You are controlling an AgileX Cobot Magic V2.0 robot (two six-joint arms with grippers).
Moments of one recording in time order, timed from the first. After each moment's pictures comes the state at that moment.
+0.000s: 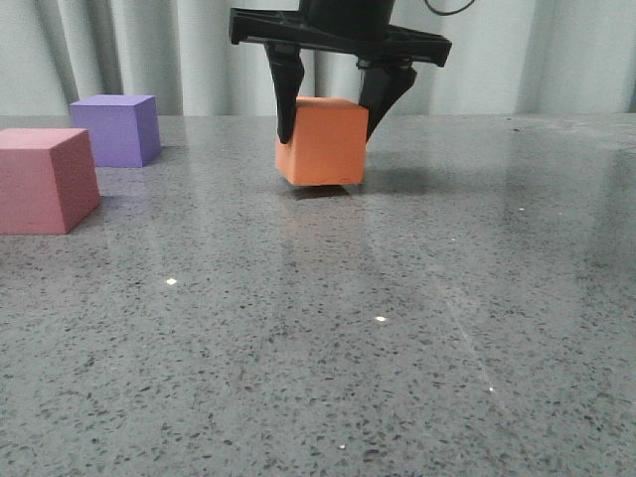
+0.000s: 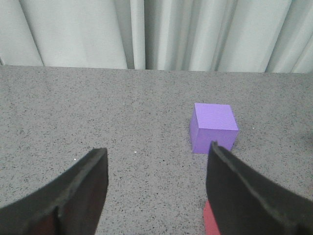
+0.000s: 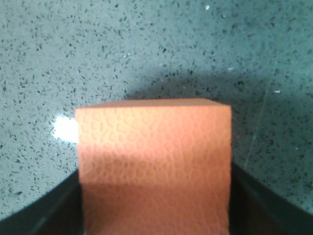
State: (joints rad) left arm 0.04 0.78 -0.83 -0.16 0.46 0.06; right arm 0.57 2.06 -2.00 0.04 1.20 0.37
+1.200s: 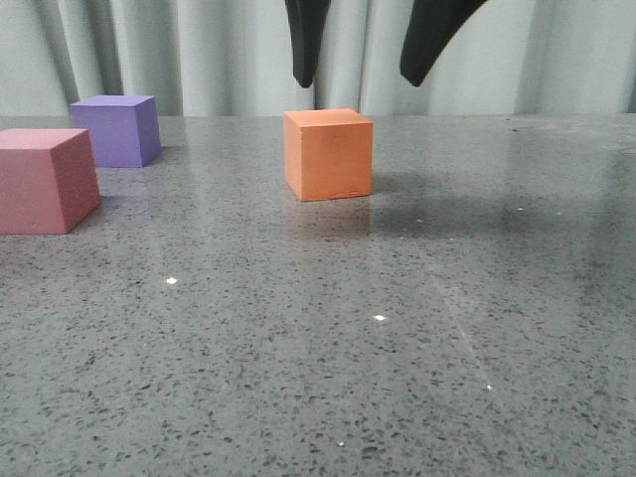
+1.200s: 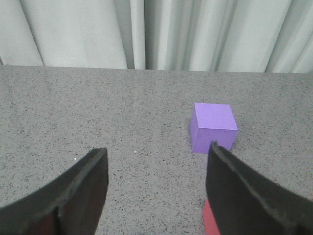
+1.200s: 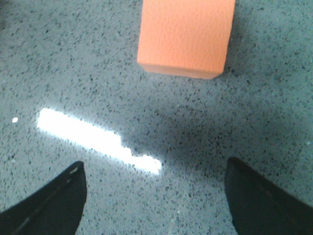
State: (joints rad) left arm 0.04 0.78 -0.83 -0.16 0.46 0.06; right arm 0.68 1.68 -1.63 -0.04 1.16 0.37
